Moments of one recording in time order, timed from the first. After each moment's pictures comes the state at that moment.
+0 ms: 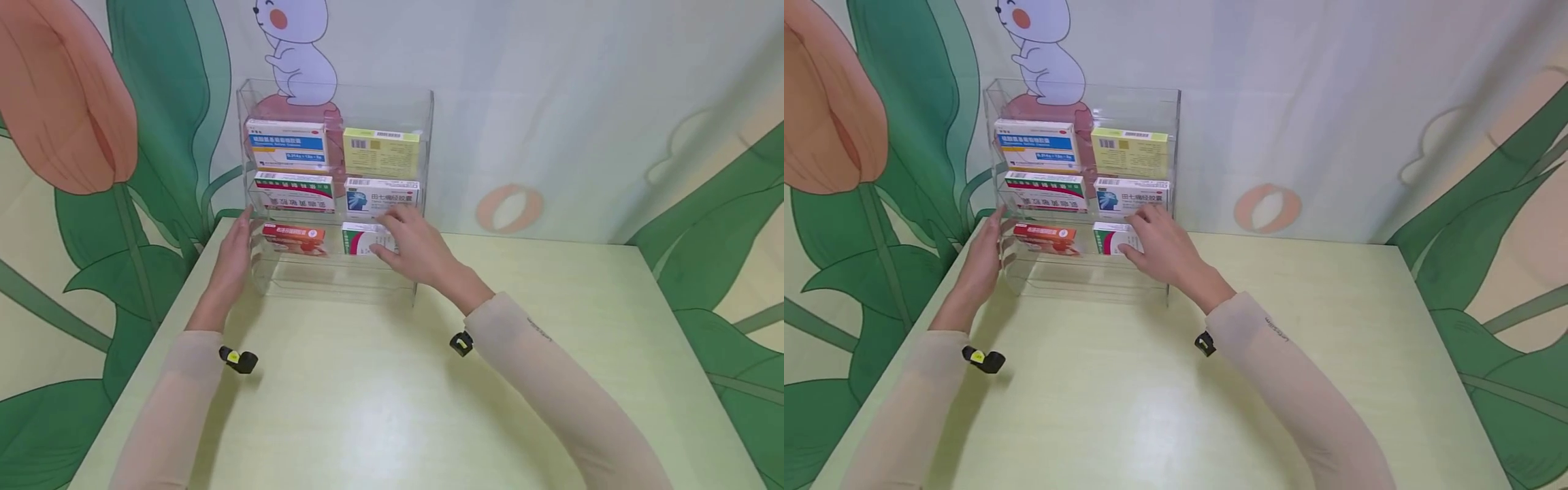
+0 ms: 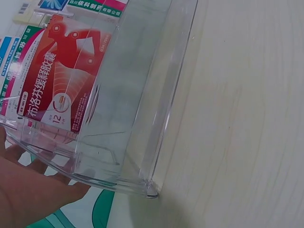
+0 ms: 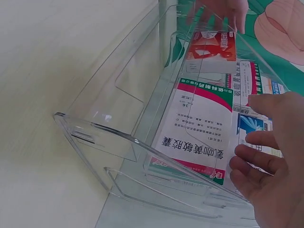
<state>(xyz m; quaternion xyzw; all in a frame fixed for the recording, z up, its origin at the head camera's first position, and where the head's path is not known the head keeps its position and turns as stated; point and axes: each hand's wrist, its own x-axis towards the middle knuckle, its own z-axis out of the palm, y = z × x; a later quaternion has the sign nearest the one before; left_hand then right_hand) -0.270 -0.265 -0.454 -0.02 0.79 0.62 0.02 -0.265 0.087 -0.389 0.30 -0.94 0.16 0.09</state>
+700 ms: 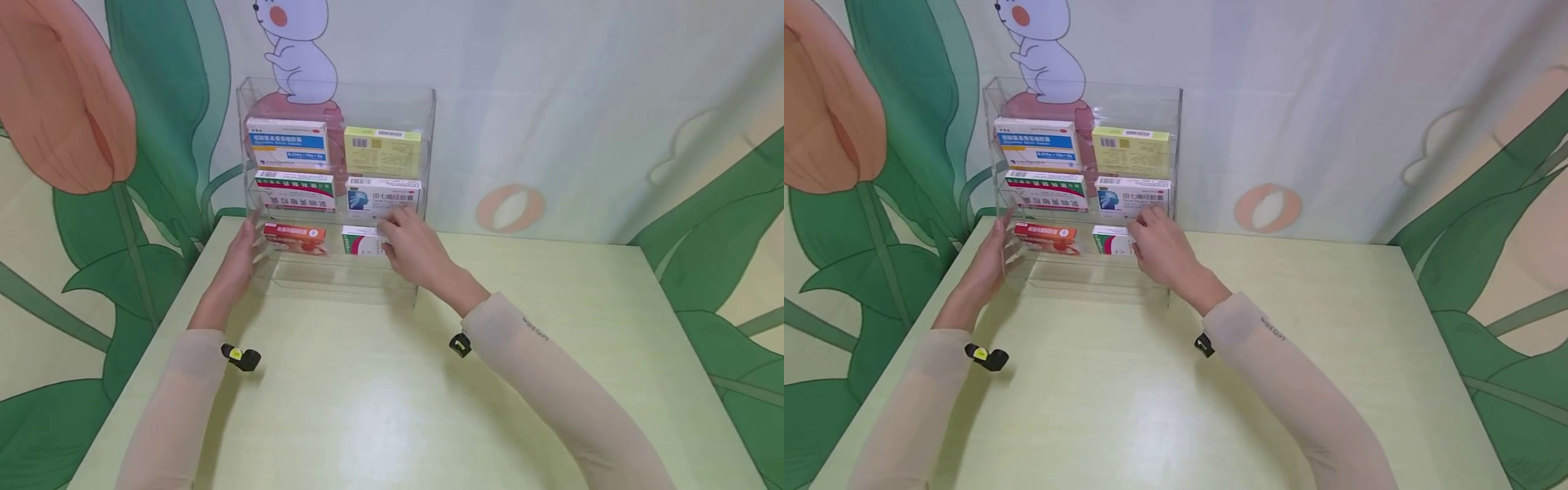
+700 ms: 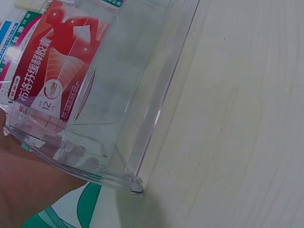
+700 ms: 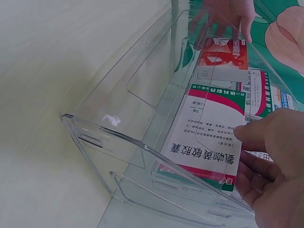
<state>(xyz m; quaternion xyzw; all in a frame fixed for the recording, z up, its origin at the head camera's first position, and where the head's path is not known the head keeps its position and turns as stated) -0.274 -0.271 -0.464 -0.01 0.76 0.65 0.07 -0.268 0.081 -0.397 0.31 -0.94 0.12 0.11</state>
